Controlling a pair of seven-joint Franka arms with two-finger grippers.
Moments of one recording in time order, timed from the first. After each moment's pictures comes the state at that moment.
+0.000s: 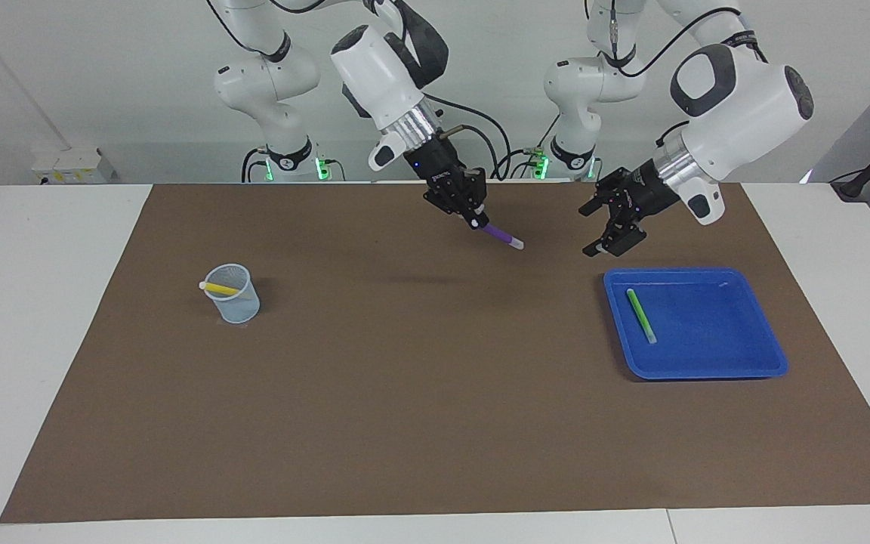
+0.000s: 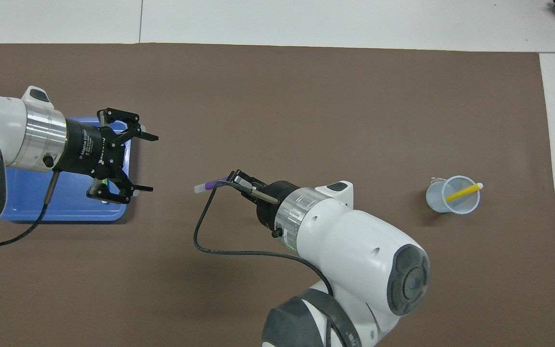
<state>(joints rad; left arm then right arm) -0.07 -0.01 -0.12 -1.86 -0.61 1.86 -1.51 0.47 0.01 0.24 -2.05 0.50 2.77 0.86</state>
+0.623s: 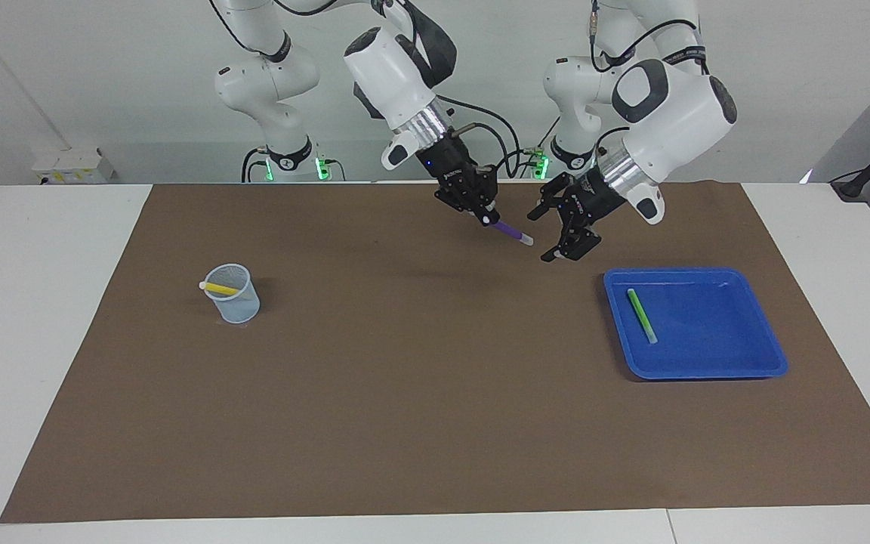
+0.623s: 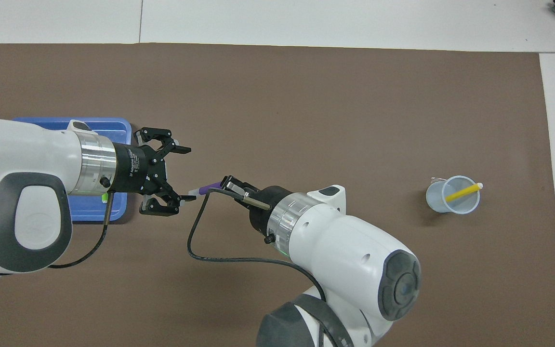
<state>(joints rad) -0.19 -0.08 -0.12 -2.05 -0.69 2.10 -1.67 0.49 0.01 0.24 -2.05 0.50 2.77 0.86</state>
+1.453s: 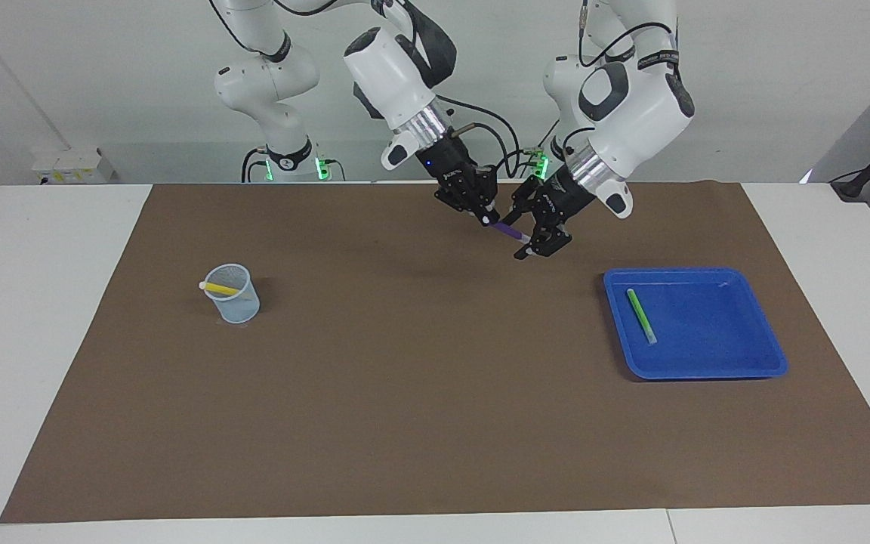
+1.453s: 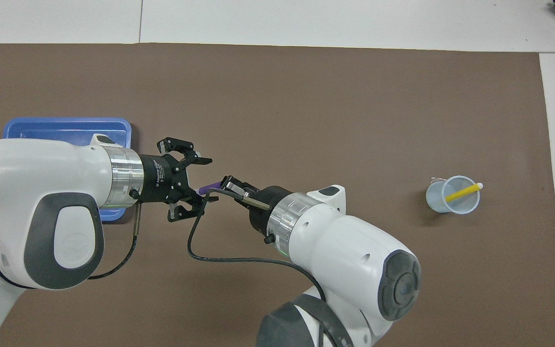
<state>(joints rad) -0.26 -0.10 -0.13 -2.09 -0.71 2.18 -1.73 0.49 0.01 0.24 -2.05 0.50 2.77 0.86</state>
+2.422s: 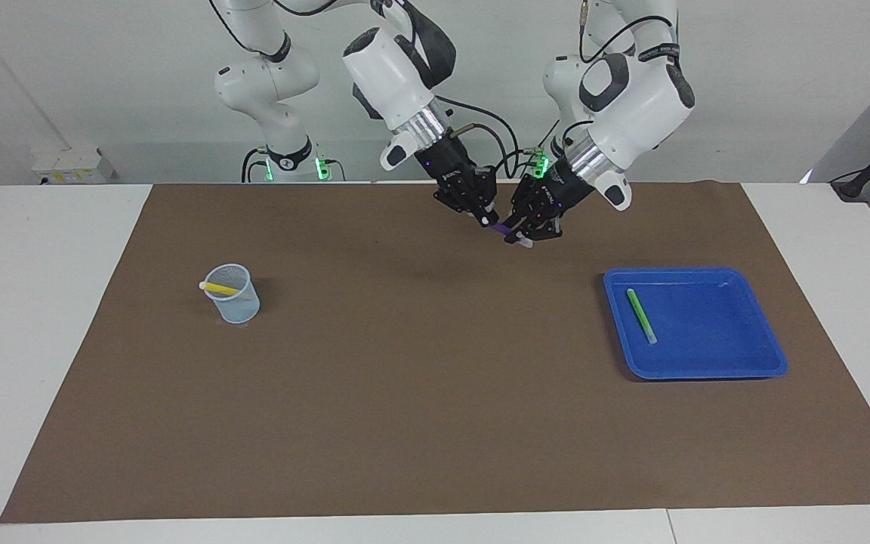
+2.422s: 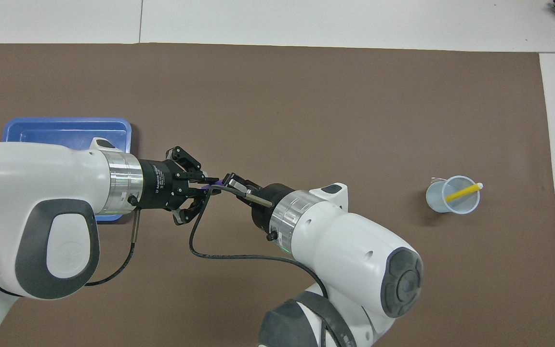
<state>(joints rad) -0.27 -0.13 -0.12 -2.09 -0.71 2.15 -1.74 0.49 0.01 0.23 -2.05 0.50 2.77 0.86</state>
